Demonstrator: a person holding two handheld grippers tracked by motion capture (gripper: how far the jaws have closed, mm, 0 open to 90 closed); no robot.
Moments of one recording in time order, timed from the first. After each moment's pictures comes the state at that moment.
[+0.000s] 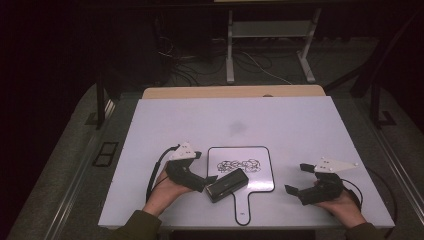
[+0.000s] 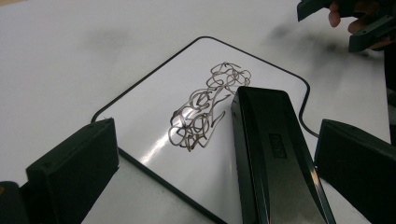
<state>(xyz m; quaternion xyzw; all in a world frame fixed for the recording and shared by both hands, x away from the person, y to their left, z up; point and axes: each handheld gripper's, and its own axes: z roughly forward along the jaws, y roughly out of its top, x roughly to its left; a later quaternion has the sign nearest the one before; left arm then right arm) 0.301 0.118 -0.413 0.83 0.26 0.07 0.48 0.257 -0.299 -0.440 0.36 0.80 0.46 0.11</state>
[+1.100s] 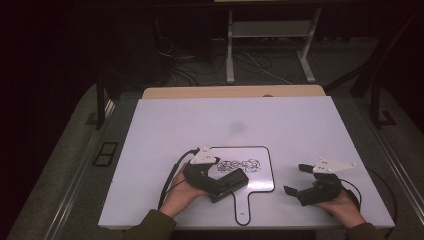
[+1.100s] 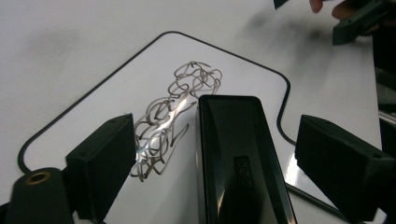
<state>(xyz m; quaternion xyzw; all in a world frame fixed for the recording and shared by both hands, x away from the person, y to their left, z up) 0.294 0.074 -0.419 0.86 0.22 0.06 0.46 0.256 -0.296 -0.441 0.35 0.81 0.46 0.11</state>
